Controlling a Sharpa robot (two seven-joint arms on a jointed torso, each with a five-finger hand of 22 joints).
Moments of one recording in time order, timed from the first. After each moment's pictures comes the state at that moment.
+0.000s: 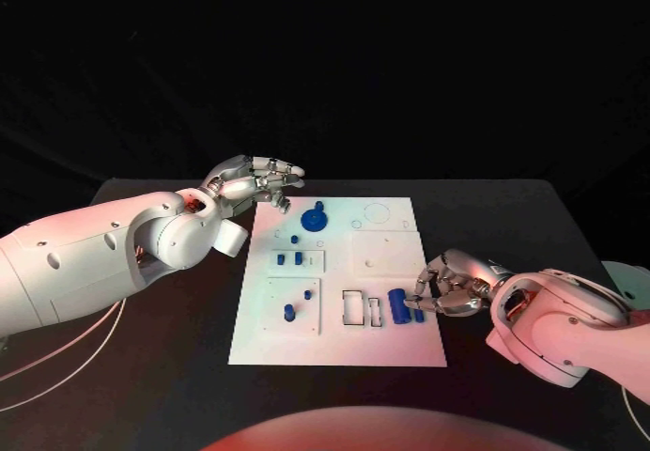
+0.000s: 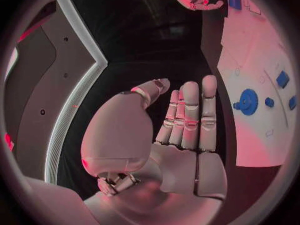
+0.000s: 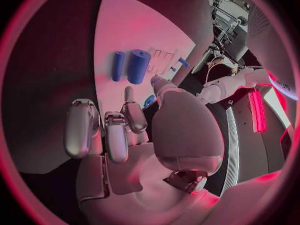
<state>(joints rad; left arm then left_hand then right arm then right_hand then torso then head) 1.19 -0.84 -0.02 1.46 -0.17 -0.09 0.27 1.29 -0.18 0.51 -0.01 0.35 0.82 0.18 0.35 0.35 0.95 0.11 0.43 0.19 1.14 0.04 1.08 0.59 0.16 1.09 0.13 0.59 1.14 1.09 -1.13 -0.16 1.95 -1.27 -0.41 -0.46 1.18 -0.23 0.23 0.29 0.22 0.94 0.09 0.36 0.59 1.37 0.01 1.24 1.23 1.47 -0.05 1.54 1.31 0.08 1.46 0.05 1.26 1.31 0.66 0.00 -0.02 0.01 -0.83</state>
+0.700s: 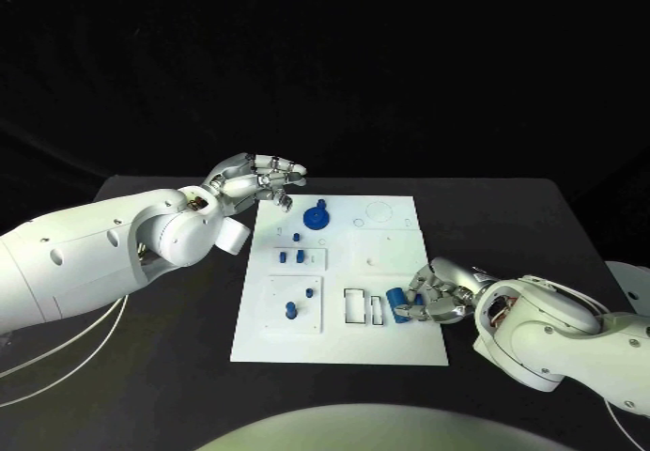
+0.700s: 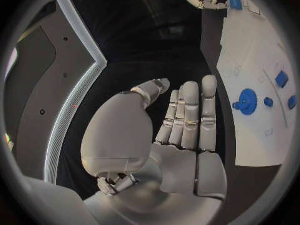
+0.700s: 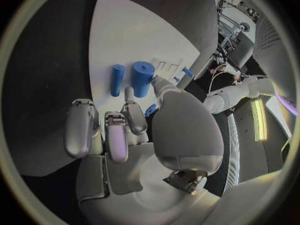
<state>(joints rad) 1.19 -0.85 -0.02 1.46 -0.17 -0.09 0.27 1.29 -0.18 0.51 -0.01 0.35 0.82 0.18 0.35 0.35 0.95 0.11 0.44 0.19 1.14 0.04 1.08 0.59 0.16 1.09 0.13 0.58 1.14 1.06 -1.06 -0.16 1.92 -1.34 -0.40 -0.53 1.18 -0.22 0.21 0.29 0.21 0.94 0.08 0.36 0.60 1.38 0.00 1.25 1.25 1.47 -0.05 1.54 1.31 0.08 1.46 0.05 1.26 1.31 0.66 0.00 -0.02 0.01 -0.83</state>
